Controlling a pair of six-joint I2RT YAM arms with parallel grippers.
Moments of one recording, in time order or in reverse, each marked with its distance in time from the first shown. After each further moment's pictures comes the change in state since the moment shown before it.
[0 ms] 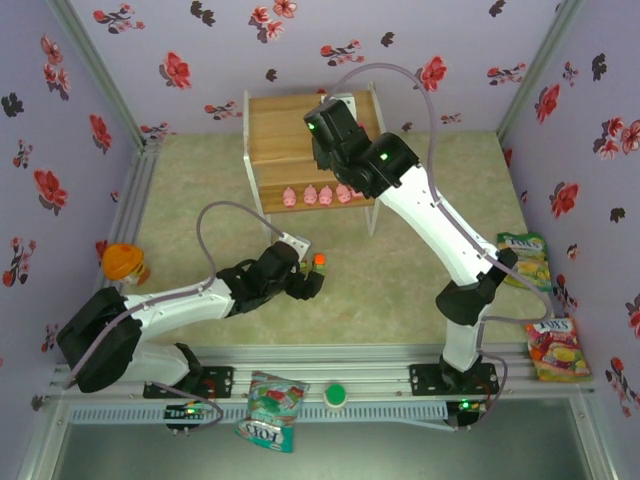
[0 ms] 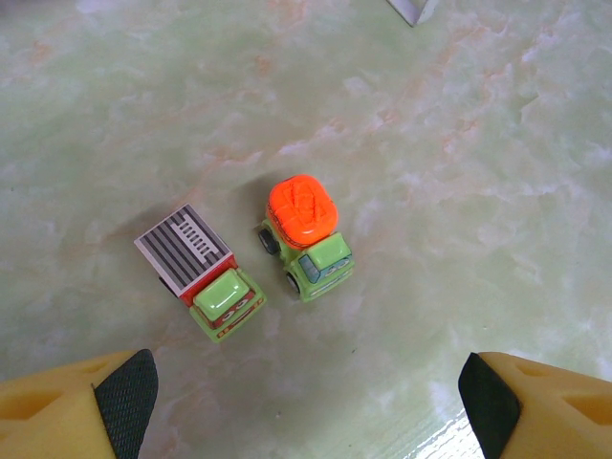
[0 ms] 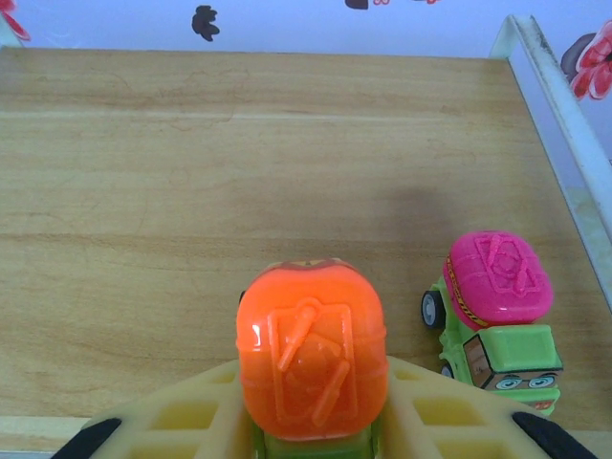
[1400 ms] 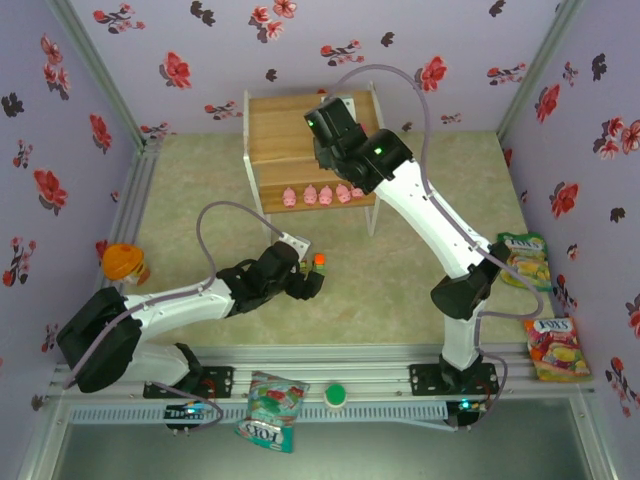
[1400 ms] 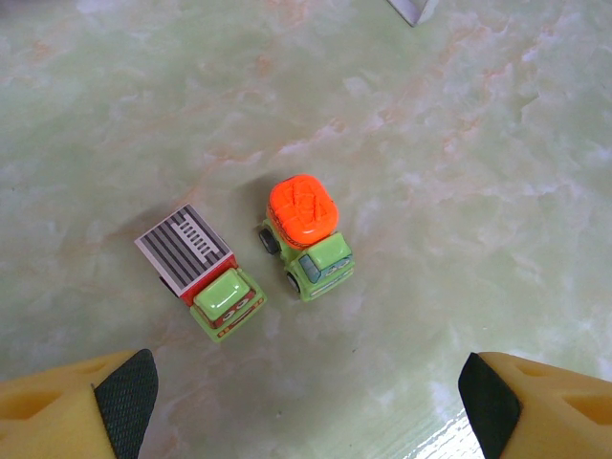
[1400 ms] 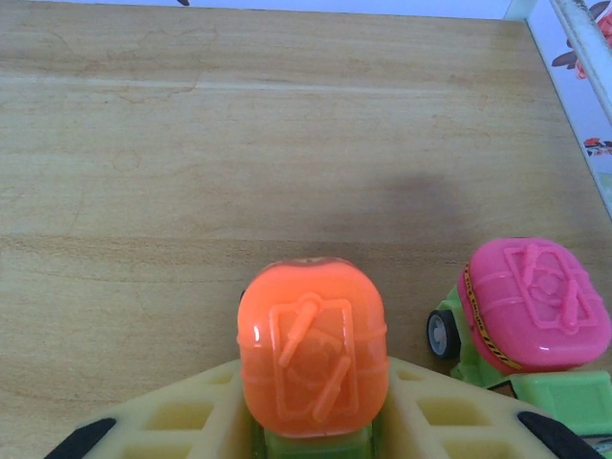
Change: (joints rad) left arm 0.000 0.000 0.000 -0.001 -0.001 0.000; right arm -0.038 0.042 -0.003 -0.003 -0.029 -0.009
